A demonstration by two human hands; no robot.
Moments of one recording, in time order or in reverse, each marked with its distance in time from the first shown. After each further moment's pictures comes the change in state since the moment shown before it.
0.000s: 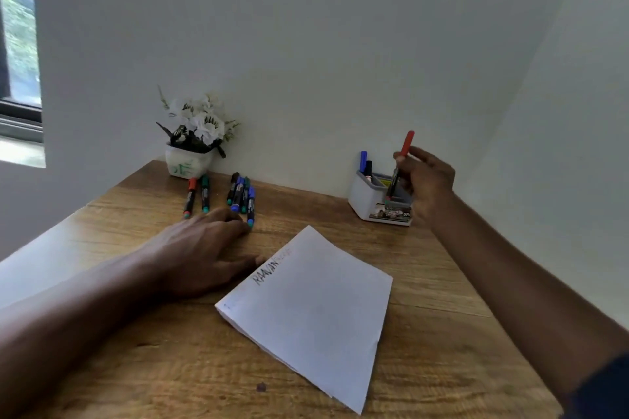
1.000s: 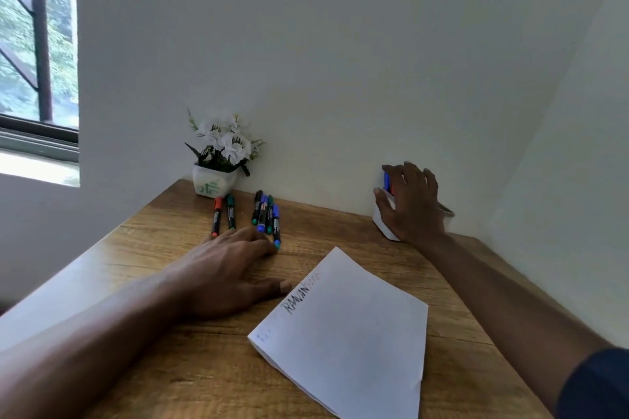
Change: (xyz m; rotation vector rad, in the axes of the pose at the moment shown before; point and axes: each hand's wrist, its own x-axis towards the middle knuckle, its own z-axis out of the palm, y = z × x) left_hand -0.001 -0.003 -0.007 -0.069 -0.083 -0.007; right_hand 0.008 0.059 0.028 -1.245 -0.186 -1.016
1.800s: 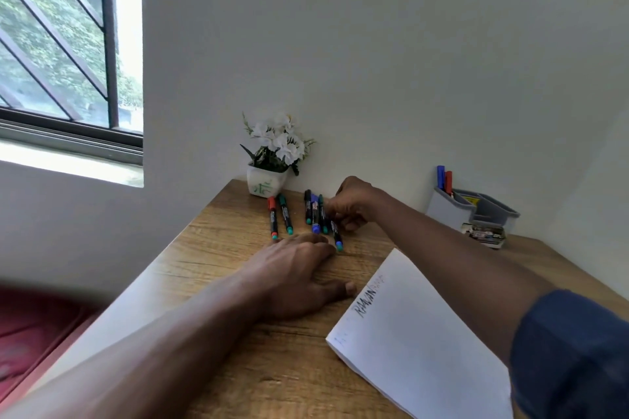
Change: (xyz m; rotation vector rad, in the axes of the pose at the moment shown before) left_hand 0.004 -0.006 0.007 -0.032 0.051 0.027; right_hand 0.072 -0.186 0.029 0.576 -0.850 0.572
